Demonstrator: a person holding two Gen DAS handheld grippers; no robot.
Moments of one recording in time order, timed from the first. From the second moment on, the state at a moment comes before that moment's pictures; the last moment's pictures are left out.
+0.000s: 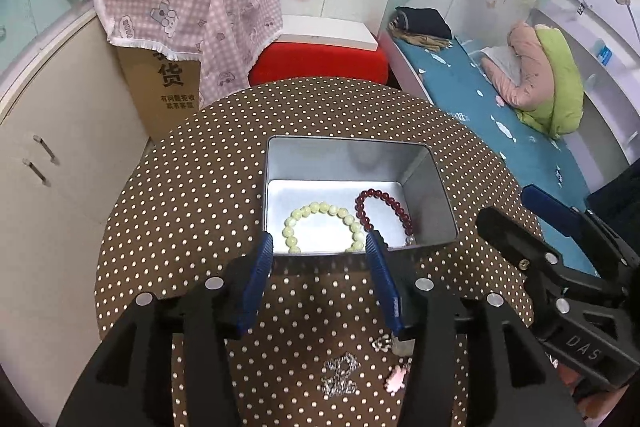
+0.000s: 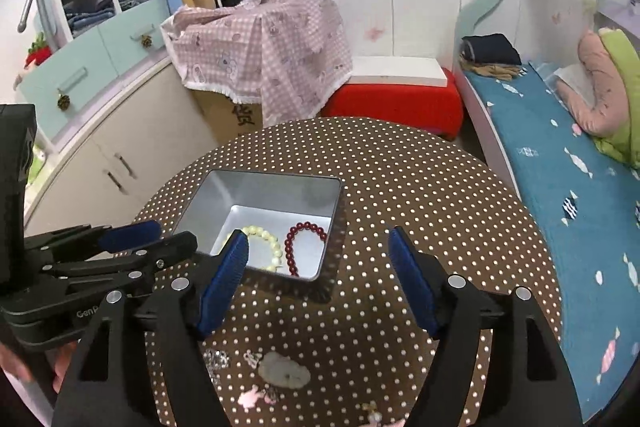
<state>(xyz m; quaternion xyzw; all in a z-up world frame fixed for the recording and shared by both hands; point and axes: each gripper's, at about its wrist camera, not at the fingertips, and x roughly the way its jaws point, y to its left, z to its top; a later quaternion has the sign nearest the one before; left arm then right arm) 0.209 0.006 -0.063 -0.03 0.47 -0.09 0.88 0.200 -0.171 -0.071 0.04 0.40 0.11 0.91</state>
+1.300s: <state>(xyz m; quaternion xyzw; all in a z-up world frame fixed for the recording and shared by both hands) 0.136 -0.005 -0.146 0.02 0.53 -0.06 0.85 0.078 -0.223 -0.146 0.08 0.43 0.00 0.90</state>
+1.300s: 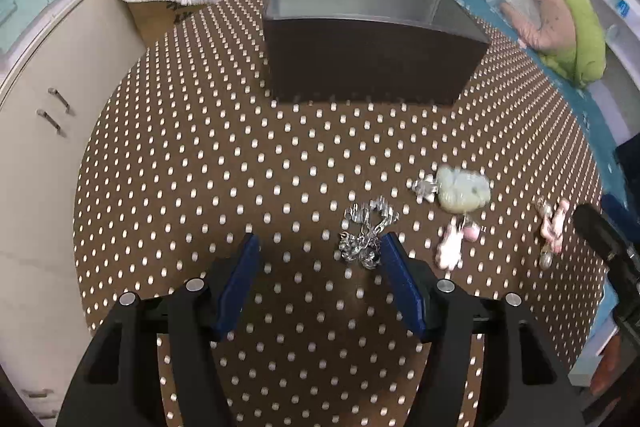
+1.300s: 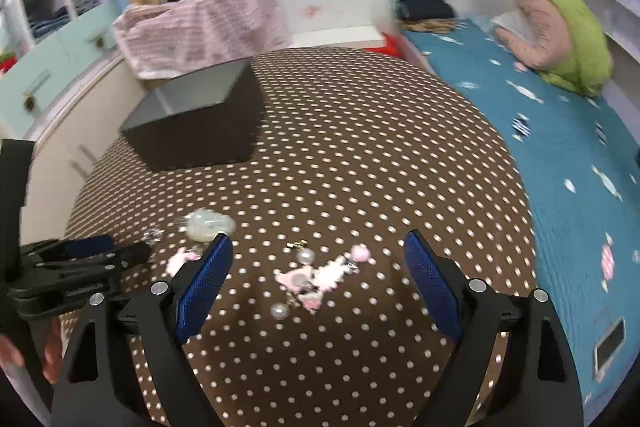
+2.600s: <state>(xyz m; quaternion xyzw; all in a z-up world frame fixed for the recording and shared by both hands) 0.128 0.039 -0.110 -0.05 0.49 -0.13 0.86 0.137 -0.127 -0.172 -0.07 0.46 0.16 0.87</state>
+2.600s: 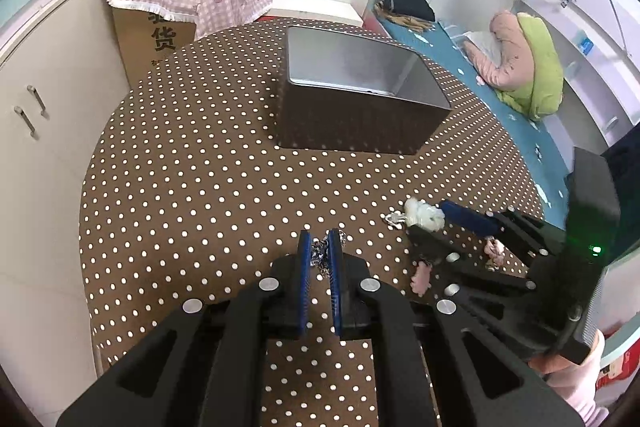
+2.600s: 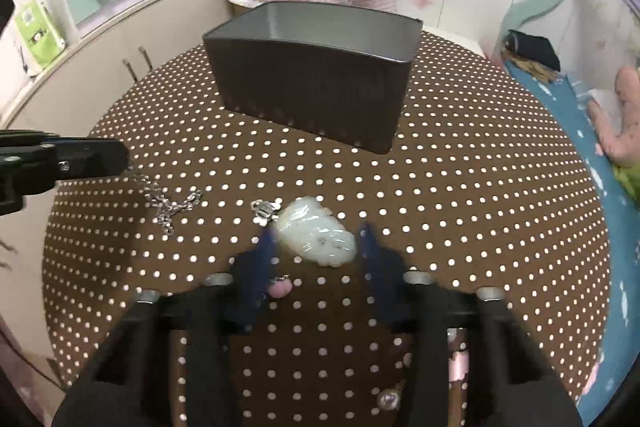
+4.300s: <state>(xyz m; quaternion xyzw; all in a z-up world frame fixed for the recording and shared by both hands) 0.183 0.022 -0.013 -0.06 0.42 -0.15 0.89 0.168 -0.174 -0.054 0.03 0.37 0.14 0.92</state>
